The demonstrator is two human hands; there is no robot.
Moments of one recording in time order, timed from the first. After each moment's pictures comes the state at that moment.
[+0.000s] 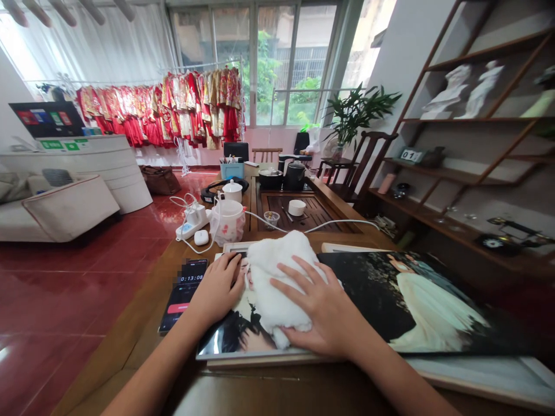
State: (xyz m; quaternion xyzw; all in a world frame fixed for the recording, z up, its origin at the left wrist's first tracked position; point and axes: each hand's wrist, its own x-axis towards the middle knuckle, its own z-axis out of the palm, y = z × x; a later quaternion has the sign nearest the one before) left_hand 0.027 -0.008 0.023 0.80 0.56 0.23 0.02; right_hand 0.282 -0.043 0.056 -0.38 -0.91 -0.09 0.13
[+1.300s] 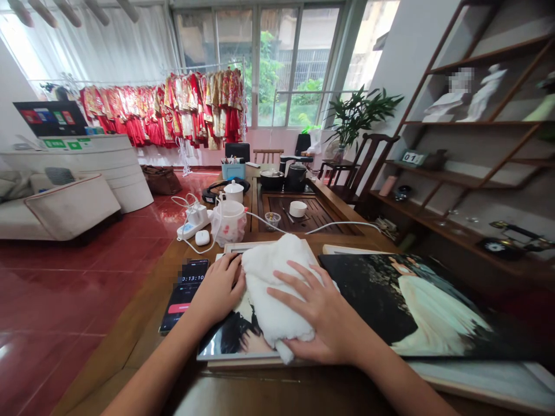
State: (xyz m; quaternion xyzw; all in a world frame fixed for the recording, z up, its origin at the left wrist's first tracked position) left_hand 0.027 -0.010 0.026 0.80 0.54 0.25 0.02; right_hand 0.282 -0.046 0.060 -0.32 -0.93 -0.08 0.13
